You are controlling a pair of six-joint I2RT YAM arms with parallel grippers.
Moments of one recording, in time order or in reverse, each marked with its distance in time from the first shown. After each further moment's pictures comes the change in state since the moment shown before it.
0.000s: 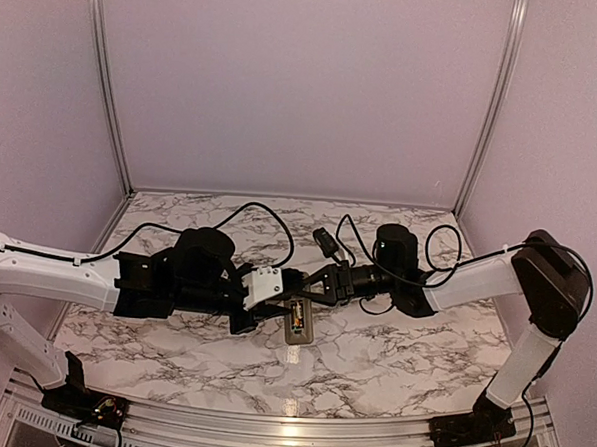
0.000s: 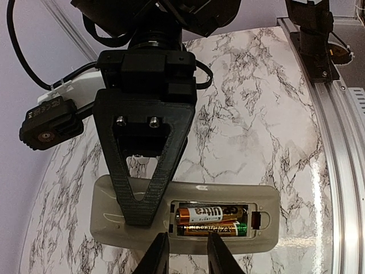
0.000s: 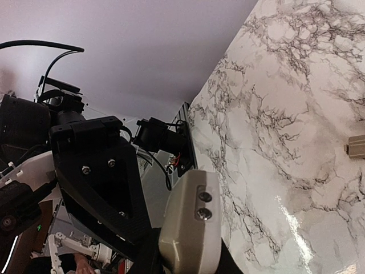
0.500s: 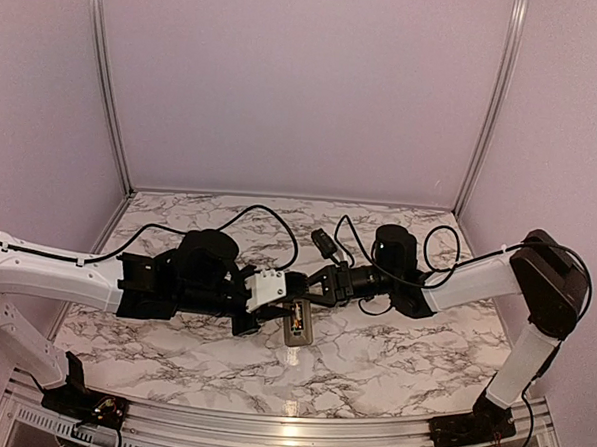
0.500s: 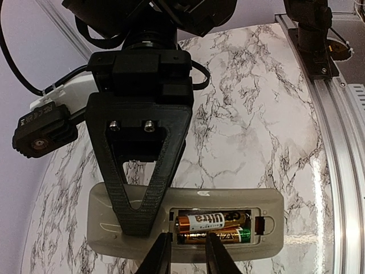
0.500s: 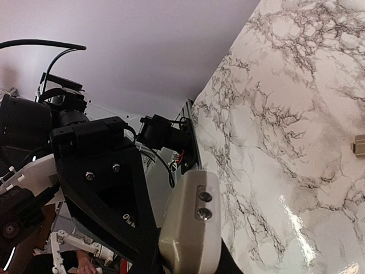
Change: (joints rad) left arm -0.010 0.016 0.008 0.000 -0.009 0.011; right arm 0.008 0.007 0.000 0.023 -0.014 0.015
